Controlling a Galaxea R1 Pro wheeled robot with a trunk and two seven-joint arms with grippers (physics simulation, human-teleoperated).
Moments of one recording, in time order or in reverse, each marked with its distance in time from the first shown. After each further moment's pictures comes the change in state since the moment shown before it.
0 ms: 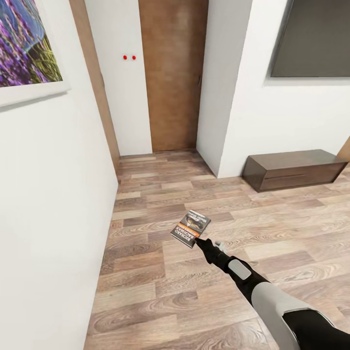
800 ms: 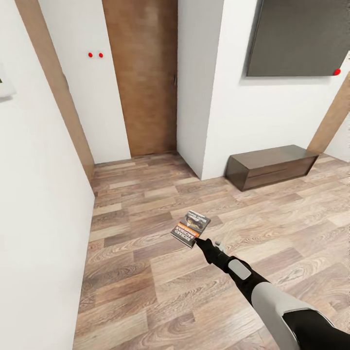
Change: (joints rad) left arm 0.000 0.000 0.000 0.000 -0.001 0.001 0.000; right arm 0.000 0.001 0.000 0.000 0.000 0.000 0.000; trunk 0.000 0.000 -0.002
